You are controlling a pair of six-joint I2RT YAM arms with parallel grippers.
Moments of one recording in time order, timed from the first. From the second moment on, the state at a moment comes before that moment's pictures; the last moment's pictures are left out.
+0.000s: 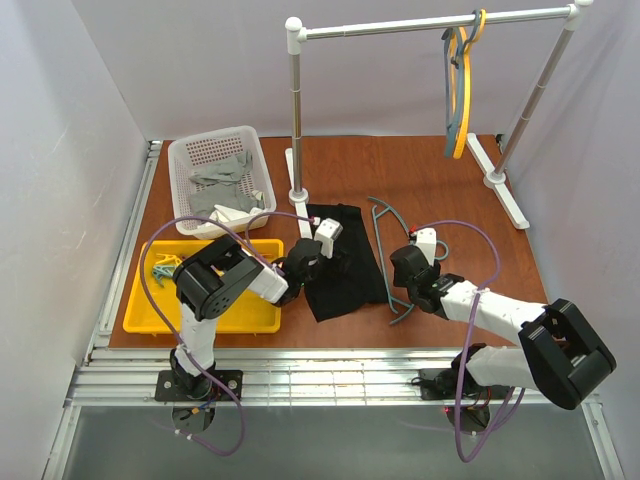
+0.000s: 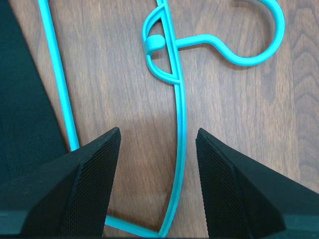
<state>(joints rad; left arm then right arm) -0.79 1.96 0.72 0.88 0.01 -0.27 0.67 1.23 0.47 -0.14 0.56 0.52</state>
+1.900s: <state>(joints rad) -0.39 1.15 0.50 -0.02 -0.52 -0.38 0.66 1.39 0.85 0.26 -0.09 0.10</state>
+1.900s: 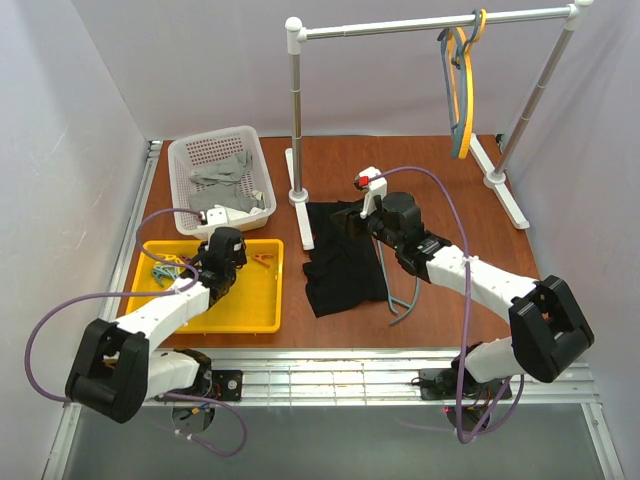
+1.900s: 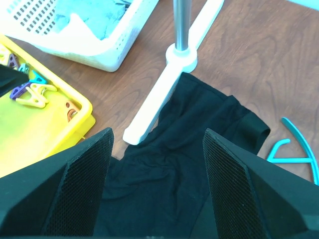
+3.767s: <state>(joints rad) -0.42 1.41 0.67 -0.20 -0.53 -0.23 0.64 1.37 0.84 0.27 -0.08 0.10</state>
